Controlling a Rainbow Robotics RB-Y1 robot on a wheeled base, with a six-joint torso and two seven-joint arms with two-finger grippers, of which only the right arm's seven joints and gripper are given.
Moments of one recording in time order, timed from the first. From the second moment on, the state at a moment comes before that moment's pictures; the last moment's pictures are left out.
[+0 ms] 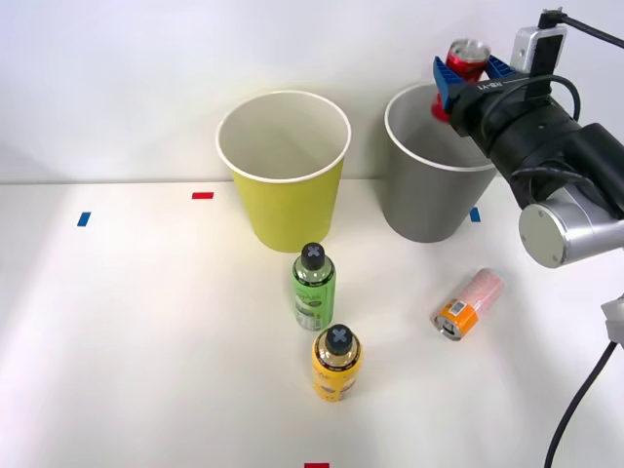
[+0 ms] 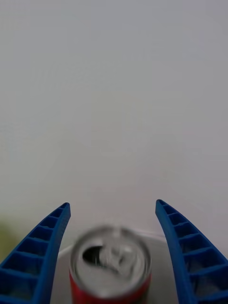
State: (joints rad) arm -0.41 -0.47 0.11 -1.73 -0.41 0.26 1.47
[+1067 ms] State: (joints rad) arm -0.02 -0.49 0.12 -2.06 -0.32 0.10 1.45
